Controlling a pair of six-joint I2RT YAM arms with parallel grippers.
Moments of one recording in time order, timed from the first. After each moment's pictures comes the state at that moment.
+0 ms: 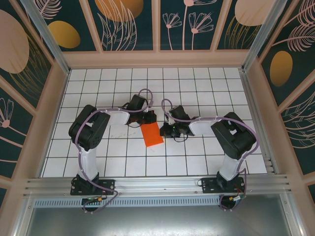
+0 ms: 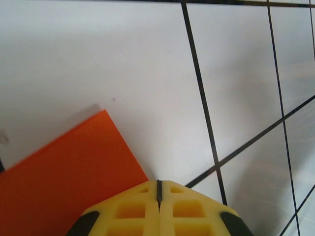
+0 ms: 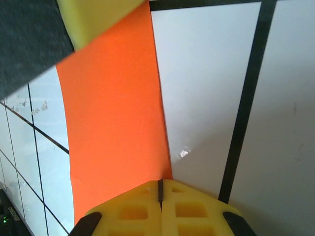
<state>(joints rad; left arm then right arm) -0.52 1.99 1.07 0.01 0.44 -0.54 0.67 1.78 0.81 -0.02 -0.45 0.70</state>
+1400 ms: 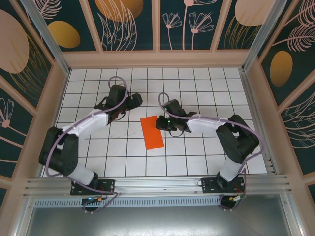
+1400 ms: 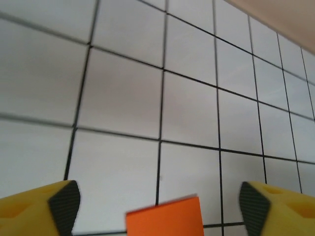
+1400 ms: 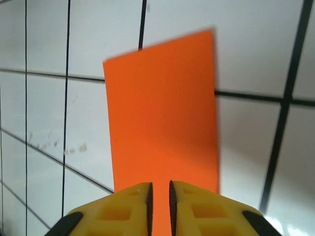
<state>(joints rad) -0.41 1.51 0.92 -0.12 0.02 -0.71 0.73 1.75 0.97 -0.12 -0.26 0.73</state>
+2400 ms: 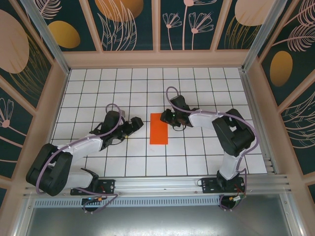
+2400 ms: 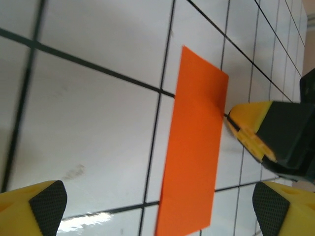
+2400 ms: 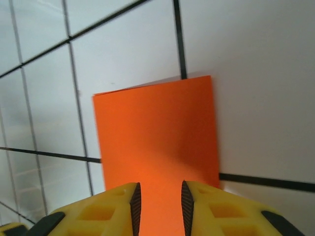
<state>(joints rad) -0.48 1.33 0.49 0.11 0.30 -0.98 0.61 1.79 0.97 -0.07 -0.23 0.85</state>
